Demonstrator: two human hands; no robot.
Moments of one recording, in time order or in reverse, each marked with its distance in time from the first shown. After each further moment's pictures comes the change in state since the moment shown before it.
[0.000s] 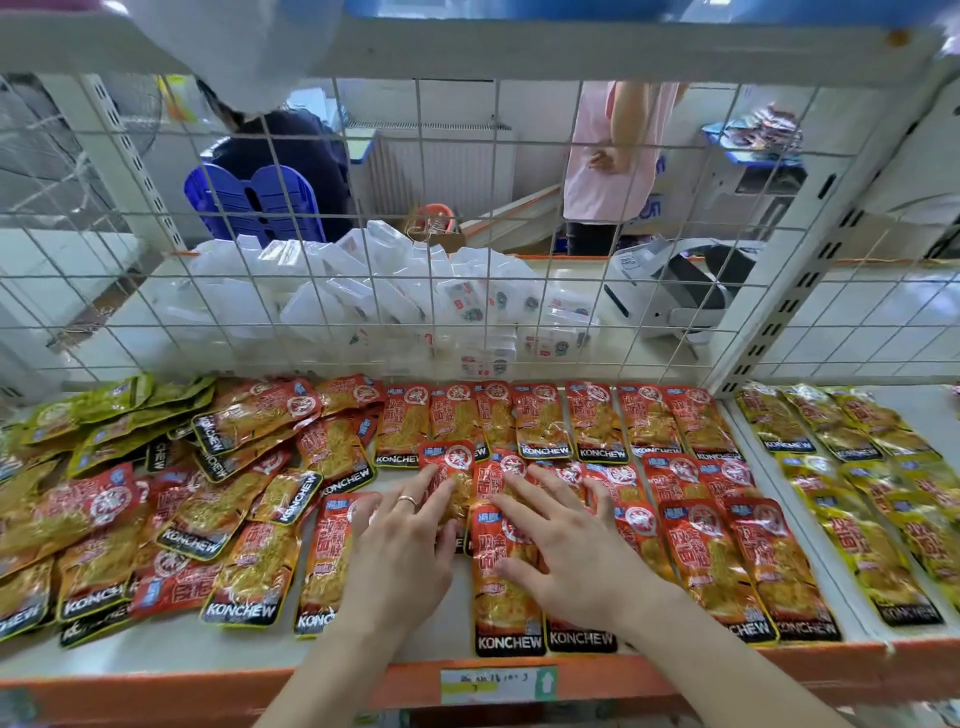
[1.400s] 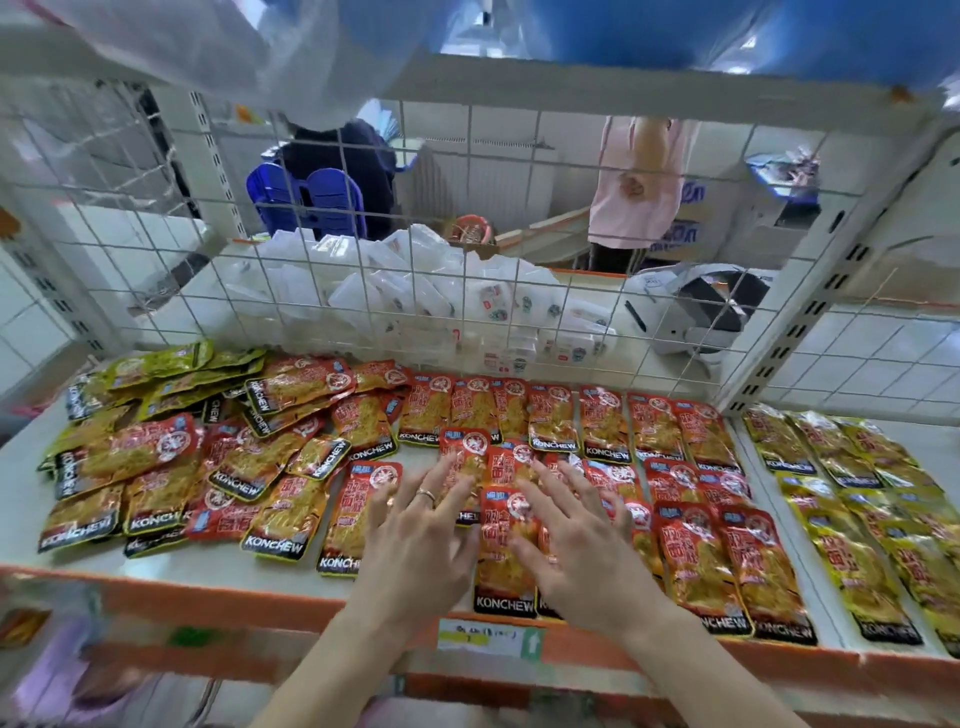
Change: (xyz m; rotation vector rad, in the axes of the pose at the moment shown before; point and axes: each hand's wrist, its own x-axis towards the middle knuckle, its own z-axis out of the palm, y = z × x) left_hand -0.038 0.027 -0.036 -0.063 -0.071 -0.014; right_hand -0.035 -0.012 -0.001 0.122 0.168 0.030
